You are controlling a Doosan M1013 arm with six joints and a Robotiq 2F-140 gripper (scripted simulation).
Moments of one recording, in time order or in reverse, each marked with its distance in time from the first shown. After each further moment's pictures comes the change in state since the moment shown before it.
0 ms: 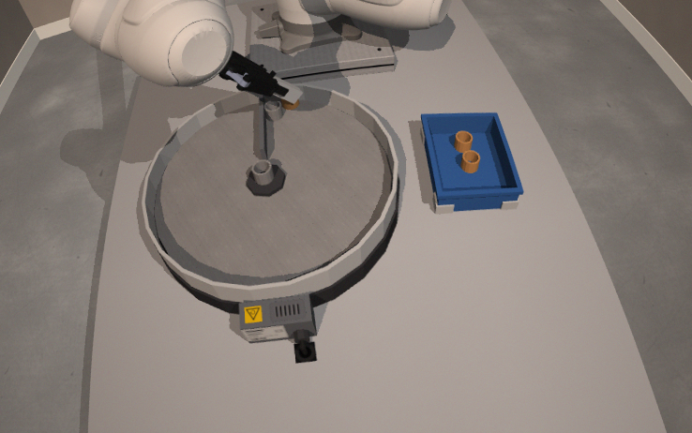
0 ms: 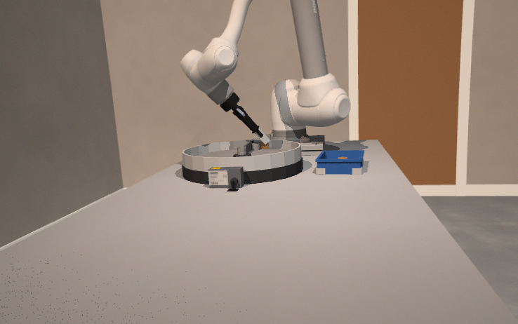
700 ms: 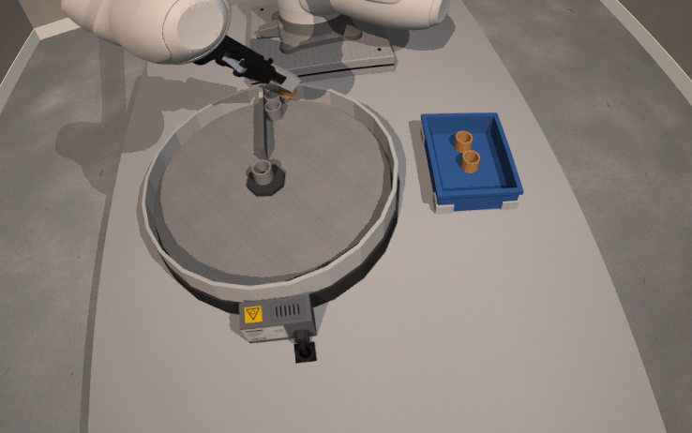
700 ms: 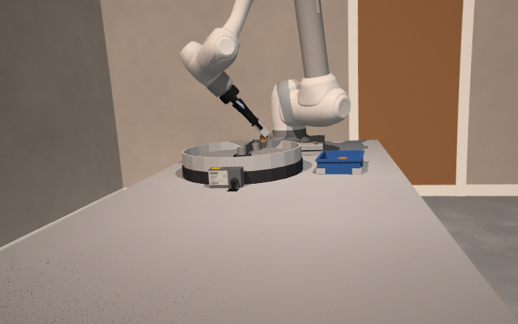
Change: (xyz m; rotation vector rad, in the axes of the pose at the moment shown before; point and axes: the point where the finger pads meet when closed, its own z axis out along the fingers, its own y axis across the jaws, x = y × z) arm 0.019 -0.001 -0.022 0.001 0.000 0.000
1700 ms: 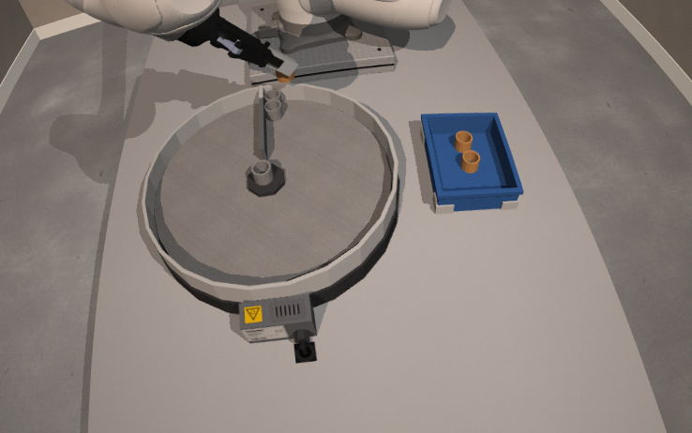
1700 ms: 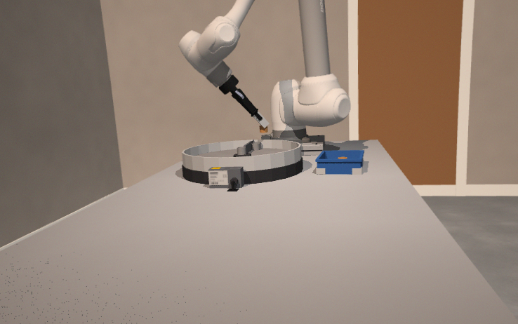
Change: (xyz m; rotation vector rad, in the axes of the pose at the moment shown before) arm 0.023 0.000 -0.028 0.000 0.000 0.000
